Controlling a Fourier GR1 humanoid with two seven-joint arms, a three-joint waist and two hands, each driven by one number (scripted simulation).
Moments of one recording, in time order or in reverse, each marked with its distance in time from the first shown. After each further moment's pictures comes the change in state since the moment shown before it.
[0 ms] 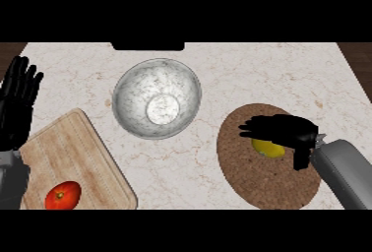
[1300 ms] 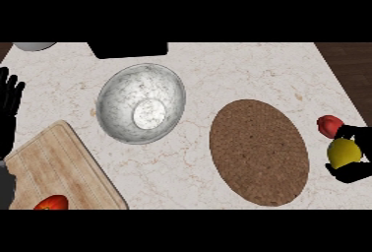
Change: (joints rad) left arm 0.058 0.013 0.068 0.004 -0.006 0.004 -0.016; right arm 0.345 -0.013 -0.533 -0.189 -0.082 -0.129 0.726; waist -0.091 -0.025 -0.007
